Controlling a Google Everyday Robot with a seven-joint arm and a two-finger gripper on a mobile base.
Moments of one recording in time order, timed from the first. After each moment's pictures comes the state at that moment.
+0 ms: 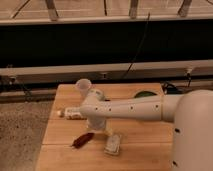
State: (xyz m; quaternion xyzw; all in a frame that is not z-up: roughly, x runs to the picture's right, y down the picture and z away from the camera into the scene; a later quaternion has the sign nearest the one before) arm -0.040 0.228 0.783 -0.29 -0.22 -0.60 0.71
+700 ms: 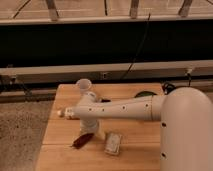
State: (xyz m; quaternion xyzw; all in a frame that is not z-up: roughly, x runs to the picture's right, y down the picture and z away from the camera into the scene) arm -0.087 0.254 0.798 -0.29 -0.26 -0.60 0.70
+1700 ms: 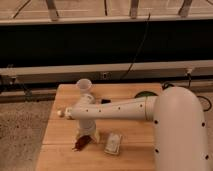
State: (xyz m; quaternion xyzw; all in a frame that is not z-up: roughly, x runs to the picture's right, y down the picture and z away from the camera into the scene) arm -0.100 0.269 0.805 -0.31 -0.28 -0.59 0.69
